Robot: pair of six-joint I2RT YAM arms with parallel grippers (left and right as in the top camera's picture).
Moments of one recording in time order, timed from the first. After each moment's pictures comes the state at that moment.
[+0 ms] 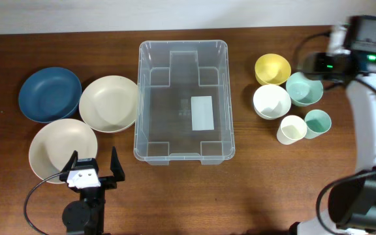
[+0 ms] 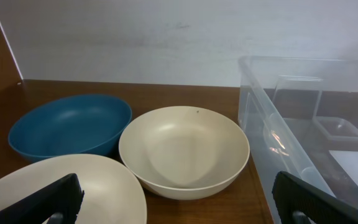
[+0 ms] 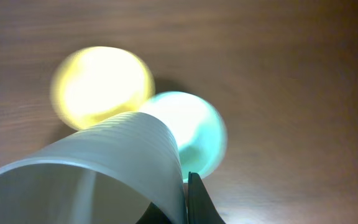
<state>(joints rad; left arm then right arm) 0.06 0.02 0.02 -0.08 -0.02 -0.03 -0.15 1.74 1.69 -0.89 0.06 -0.10</state>
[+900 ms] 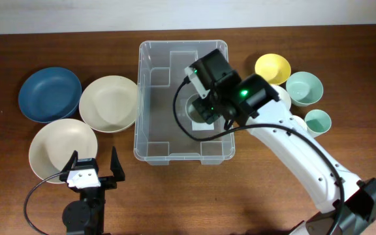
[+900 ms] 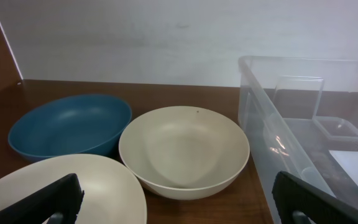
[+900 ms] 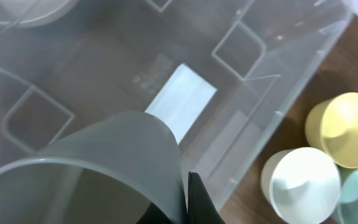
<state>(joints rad) 0.06 0.02 0.02 -0.08 -0.02 -0.03 0.62 1.70 1.69 -1.06 0.14 -0.10</state>
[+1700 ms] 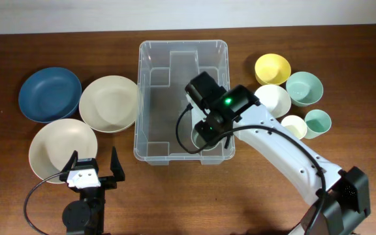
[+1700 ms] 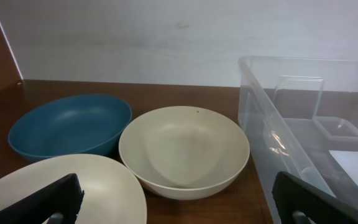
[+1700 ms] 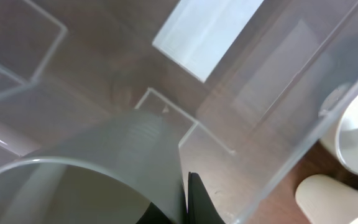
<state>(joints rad) 0.06 0.02 0.02 -0.08 -0.02 -0.03 0.64 1.74 1.54 -1.17 0.11 -0.01</state>
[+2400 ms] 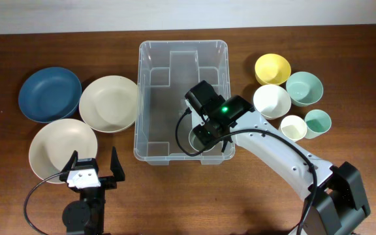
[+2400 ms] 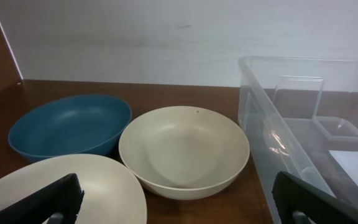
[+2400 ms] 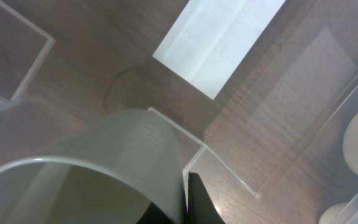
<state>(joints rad) 0.06 0.02 0.02 -0.08 -0.02 -0.03 0.64 1.74 1.39 -0.97 0.10 0.00</state>
